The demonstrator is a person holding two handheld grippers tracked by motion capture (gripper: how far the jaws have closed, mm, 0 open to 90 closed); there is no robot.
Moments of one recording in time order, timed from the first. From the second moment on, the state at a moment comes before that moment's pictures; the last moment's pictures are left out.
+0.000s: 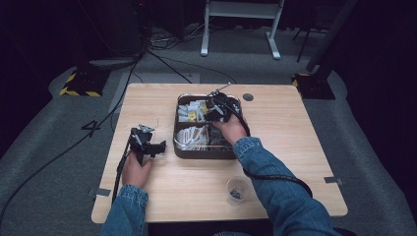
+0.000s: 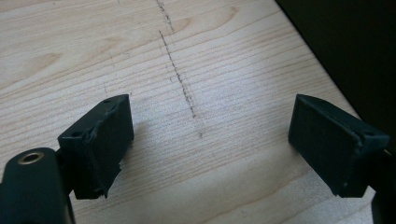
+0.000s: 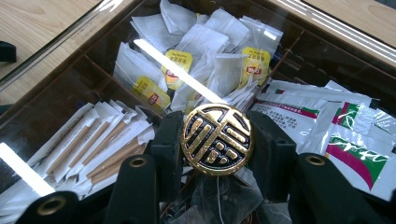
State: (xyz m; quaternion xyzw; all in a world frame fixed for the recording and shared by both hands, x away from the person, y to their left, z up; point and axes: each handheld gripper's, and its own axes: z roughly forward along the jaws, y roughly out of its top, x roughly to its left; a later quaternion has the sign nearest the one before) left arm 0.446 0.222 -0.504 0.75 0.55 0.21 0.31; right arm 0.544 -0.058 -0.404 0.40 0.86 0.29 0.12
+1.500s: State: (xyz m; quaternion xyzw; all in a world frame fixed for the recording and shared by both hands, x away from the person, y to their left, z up) left arm 0.446 0.222 -0.504 0.75 0.55 0.21 0.31; right arm 0.542 -0.054 -0.421 0.40 0.86 0.28 0.12
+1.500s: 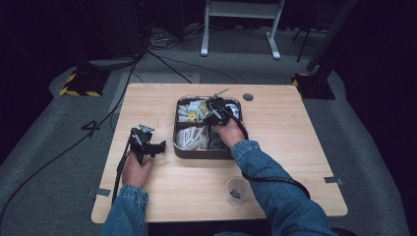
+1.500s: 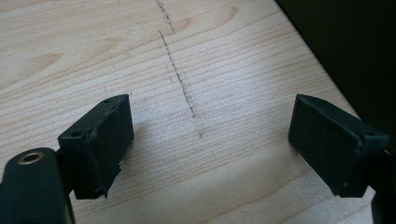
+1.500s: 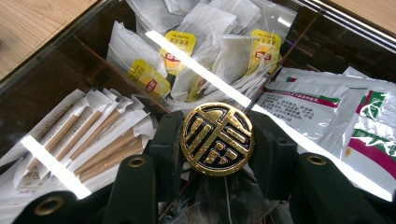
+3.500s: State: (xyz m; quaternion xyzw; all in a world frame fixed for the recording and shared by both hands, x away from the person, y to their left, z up) left arm 0.447 0.222 -0.504 0.75 0.55 0.21 0.31; right arm 0.448 -0.273 -0.378 0.39 0.80 0.41 0.18
